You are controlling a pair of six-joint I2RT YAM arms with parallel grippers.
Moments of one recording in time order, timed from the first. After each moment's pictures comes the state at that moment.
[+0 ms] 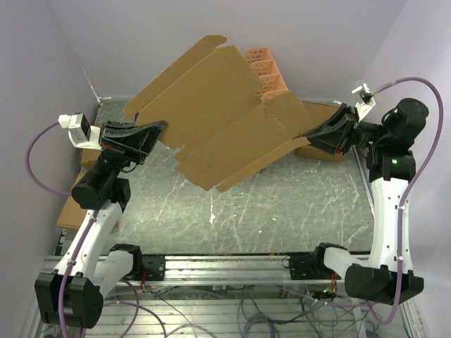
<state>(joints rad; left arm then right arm) -0.12 0.94 0.72 1.39 0.61 -1.20 -0.20 1.09 1.35 -0.27 -1.53 0.26</state>
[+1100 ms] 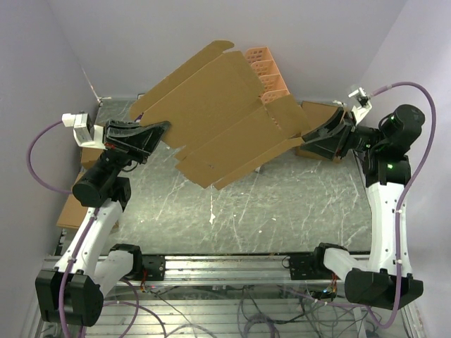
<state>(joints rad) -0.12 0.95 0.73 1.38 0.65 -1.14 -0.18 1.05 1.28 -0.16 -1.53 0.38</state>
